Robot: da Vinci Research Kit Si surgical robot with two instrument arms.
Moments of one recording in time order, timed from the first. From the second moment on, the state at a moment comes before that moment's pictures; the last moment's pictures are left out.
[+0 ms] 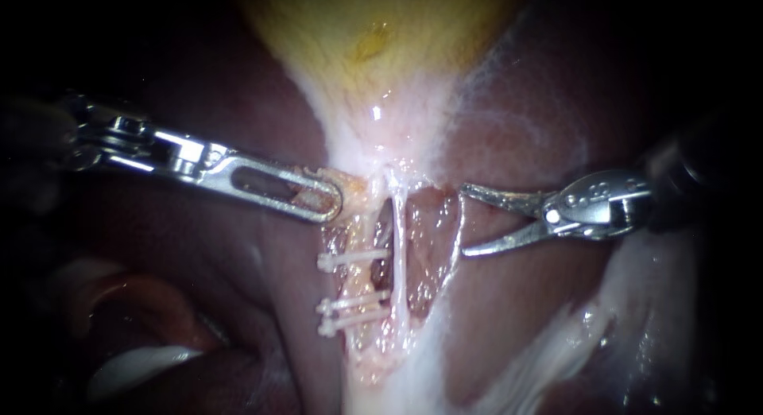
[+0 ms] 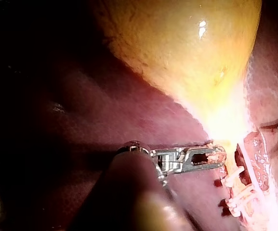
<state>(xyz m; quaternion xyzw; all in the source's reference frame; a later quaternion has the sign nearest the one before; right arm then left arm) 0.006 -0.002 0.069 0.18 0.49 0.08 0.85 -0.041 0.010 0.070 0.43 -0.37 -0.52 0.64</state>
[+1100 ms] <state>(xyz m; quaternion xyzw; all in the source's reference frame) 0.007 -0.002 0.068 0.20 0.50 0.07 0.84 -0.036 0.011 0.063 0.43 -0.37 -0.53 0.63</state>
